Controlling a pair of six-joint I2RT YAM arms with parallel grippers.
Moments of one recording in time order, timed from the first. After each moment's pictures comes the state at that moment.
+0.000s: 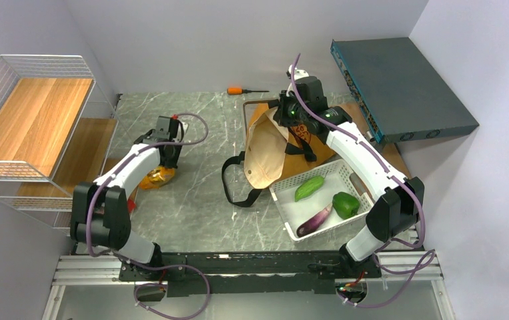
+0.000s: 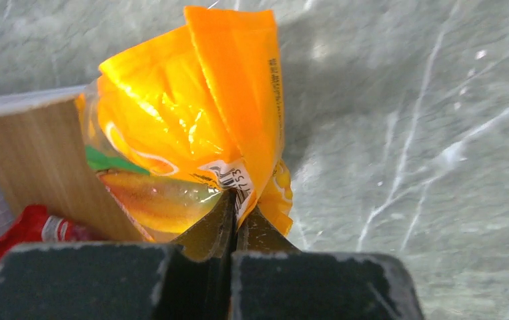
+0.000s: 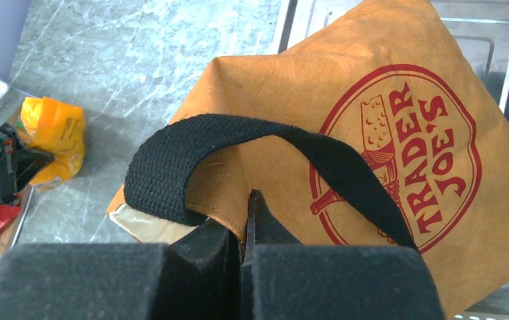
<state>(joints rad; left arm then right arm) -0.18 1.47 1.01 -0.57 -0.28 0.13 0.47 1.59 1.54 -0.51 -0.03 0.34</state>
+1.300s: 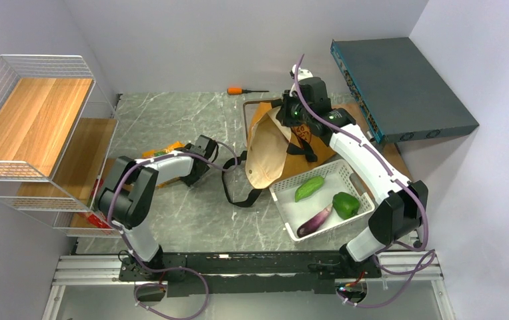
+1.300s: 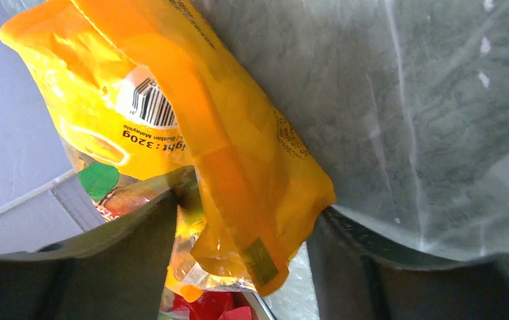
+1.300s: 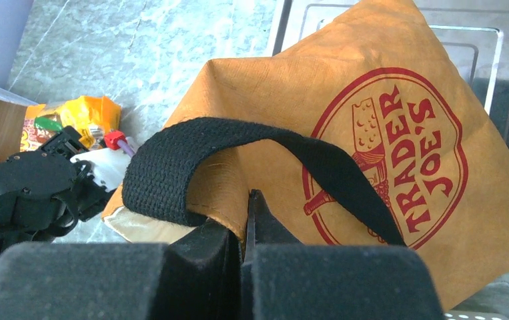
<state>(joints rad) -0.45 1.73 0.97 -0.43 -0.62 0.40 0.46 1.56 1.51 -0.49 -0.03 0.33</state>
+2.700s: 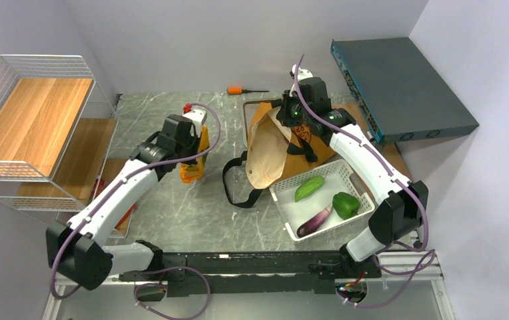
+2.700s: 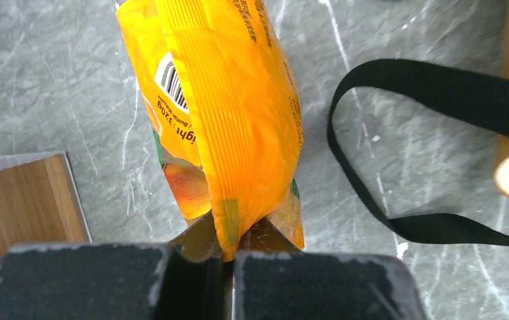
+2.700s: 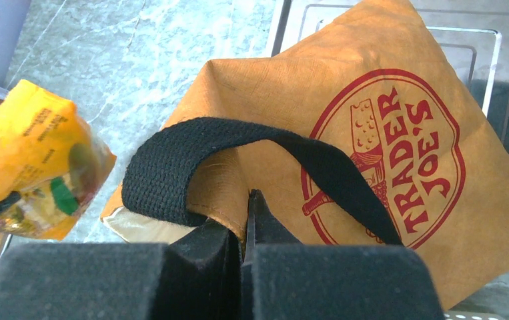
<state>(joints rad) -0.45 1.27 1.12 -0.62 -0.19 -0.07 0.46 1.55 1.51 -0.49 -0.03 0.32</state>
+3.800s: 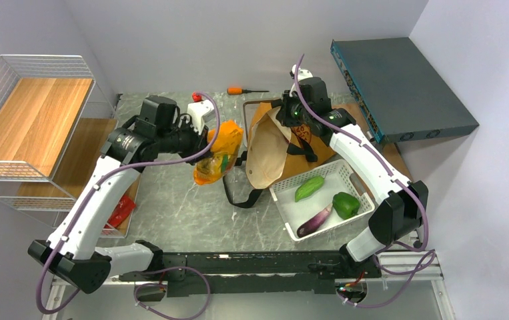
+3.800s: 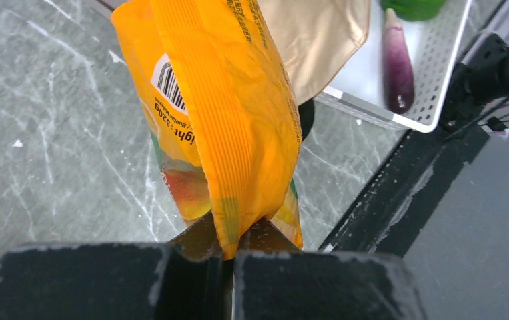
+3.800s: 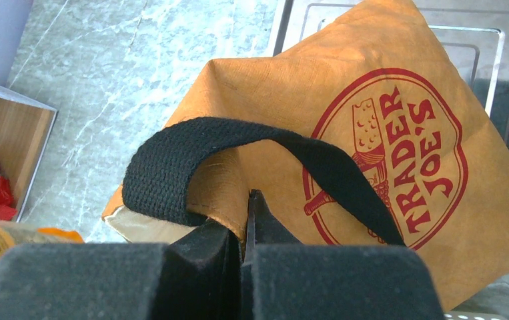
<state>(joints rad) -0.45 1.20 1.47 -0.95 0.41 0.13 0.46 1.55 1.51 -0.49 -0.04 0.33</state>
